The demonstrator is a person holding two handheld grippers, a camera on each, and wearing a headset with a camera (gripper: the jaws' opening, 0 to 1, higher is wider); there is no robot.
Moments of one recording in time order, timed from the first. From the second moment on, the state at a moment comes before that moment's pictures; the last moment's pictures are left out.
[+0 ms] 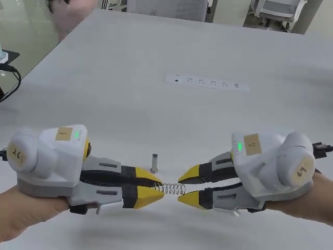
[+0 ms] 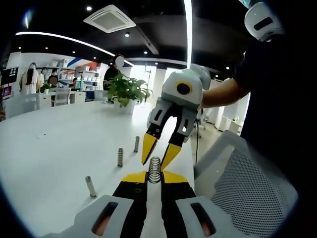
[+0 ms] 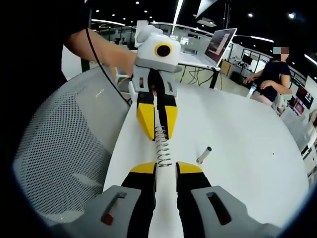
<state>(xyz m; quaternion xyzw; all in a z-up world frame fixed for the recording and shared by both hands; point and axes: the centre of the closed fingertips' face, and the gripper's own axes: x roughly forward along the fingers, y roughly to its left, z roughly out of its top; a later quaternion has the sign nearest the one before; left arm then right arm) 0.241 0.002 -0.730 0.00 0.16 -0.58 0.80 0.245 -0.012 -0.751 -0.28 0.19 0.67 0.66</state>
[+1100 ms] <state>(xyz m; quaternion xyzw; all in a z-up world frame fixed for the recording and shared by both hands) 0.241 0.002 -0.731 0.00 0.15 -0.59 0.80 0.239 -0.008 -0.731 -0.24 0.19 0.69 0.65</state>
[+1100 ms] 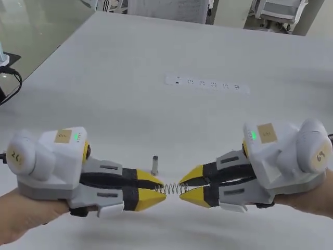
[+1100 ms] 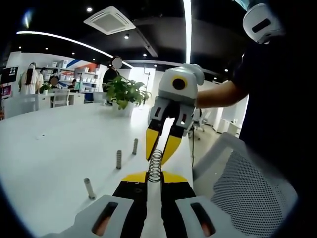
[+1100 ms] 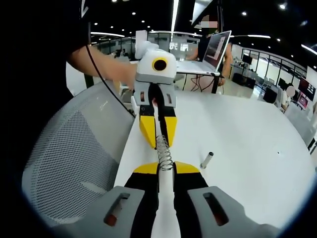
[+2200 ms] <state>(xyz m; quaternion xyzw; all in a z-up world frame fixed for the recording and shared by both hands) 0.251 -0.017 -0.774 0.08 0.17 -0.59 0.79 0.235 0.014 -0.744 -0.41 0.26 0.69 0.55</state>
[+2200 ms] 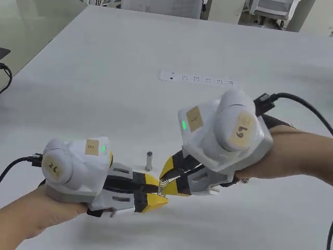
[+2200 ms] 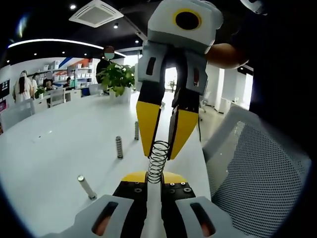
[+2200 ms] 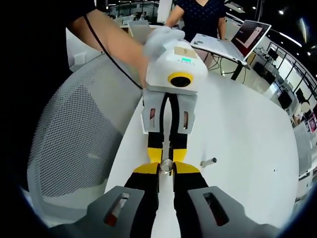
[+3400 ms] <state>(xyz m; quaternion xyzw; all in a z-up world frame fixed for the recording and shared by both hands) 0.250 -0.014 -0.773 0.07 0.17 -0.58 0.79 0.235 0.014 -0.744 -0.40 0.30 0.68 0.54</state>
